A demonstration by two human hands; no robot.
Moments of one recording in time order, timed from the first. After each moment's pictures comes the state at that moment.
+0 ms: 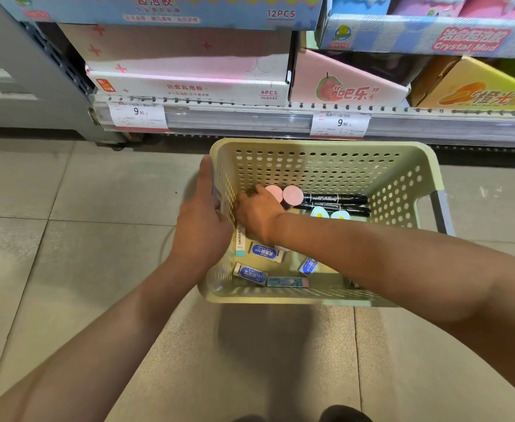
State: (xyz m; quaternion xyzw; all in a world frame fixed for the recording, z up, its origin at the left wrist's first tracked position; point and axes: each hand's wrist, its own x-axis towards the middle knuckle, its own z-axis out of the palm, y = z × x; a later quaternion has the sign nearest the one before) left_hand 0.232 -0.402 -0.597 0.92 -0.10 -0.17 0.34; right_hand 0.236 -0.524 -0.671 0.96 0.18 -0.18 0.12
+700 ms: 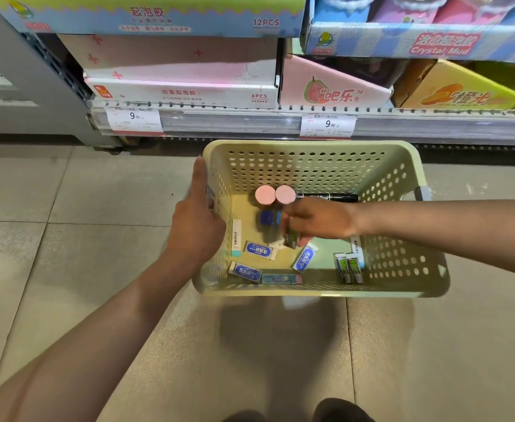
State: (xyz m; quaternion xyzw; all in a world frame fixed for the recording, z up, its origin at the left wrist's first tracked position) left_hand 0.229 -0.406 -0.582 0.91 -0.11 -0.20 0.35; right_hand 0.172 -0.600 -0.594 0.85 -0.01 -0.34 -0.40
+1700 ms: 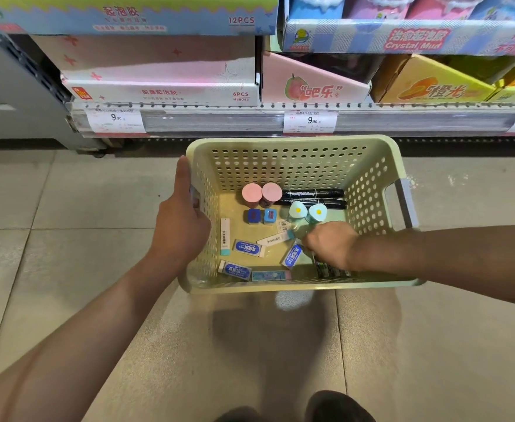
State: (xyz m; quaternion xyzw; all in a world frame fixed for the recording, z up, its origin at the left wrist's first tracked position) left_hand 0.229 -0.405 -0.586 0.92 -0.12 -0.17 0.33; right_hand 0.122 -0.609 -0.633 0.94 0.05 -0.35 0.04
